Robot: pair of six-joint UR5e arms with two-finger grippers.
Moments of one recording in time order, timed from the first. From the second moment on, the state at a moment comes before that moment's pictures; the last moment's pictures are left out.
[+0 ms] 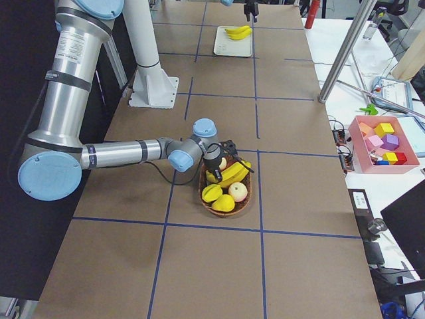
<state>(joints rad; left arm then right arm) -1.20 -1.69 -1.57 -2.35 -2.39 -1.38 0.86 -1.84 1.86 -0.94 1.97 0.55</state>
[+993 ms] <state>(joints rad) -1.20 -1.69 -1.57 -2.35 -2.39 -1.38 0.99 -1.81 2.10 -1.27 2.06 0.47</state>
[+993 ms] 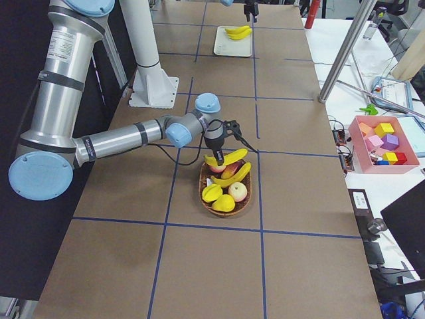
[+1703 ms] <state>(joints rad) -1.19 -1.71 -1.57 -2.35 -2.39 -1.40 1.00 -1.59 2.12 -1.45 2.12 0.46</state>
